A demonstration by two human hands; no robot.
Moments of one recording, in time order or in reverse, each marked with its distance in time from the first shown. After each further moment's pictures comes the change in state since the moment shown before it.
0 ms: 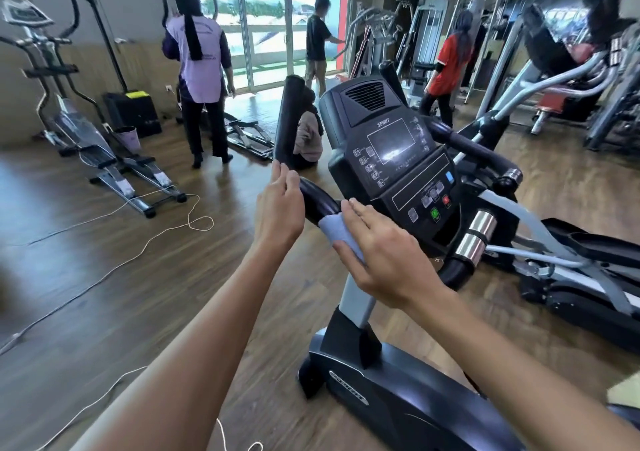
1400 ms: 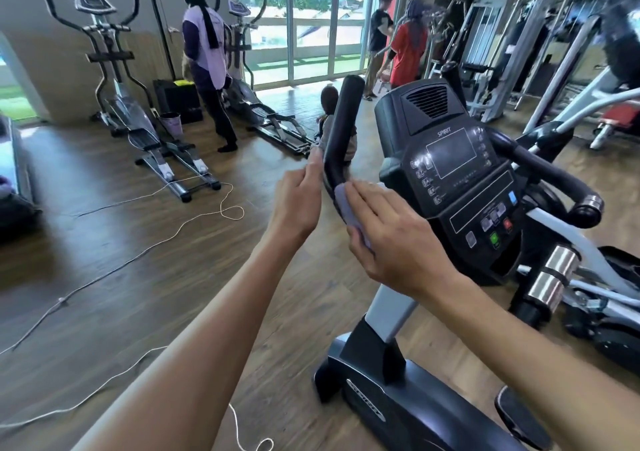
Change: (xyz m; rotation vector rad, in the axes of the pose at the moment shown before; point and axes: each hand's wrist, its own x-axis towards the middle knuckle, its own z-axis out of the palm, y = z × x) left_hand 0.046 -0.025 -0.032 -0.229 0.052 -0.009; right_hand 0.072 -0.019 0.019 -0.201 0.301 -0.390
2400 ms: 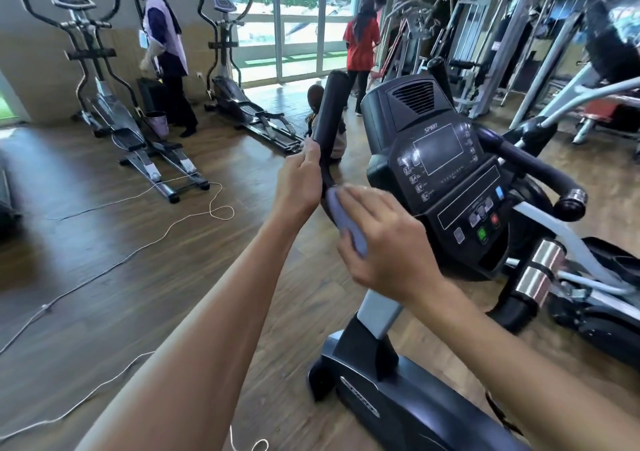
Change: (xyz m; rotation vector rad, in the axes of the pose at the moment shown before) left_hand 0.023 0.013 0.027 -0.031 -0.009 -0.034; right_hand -0.003 -0.010 -0.007 0.147 0.070 0.173
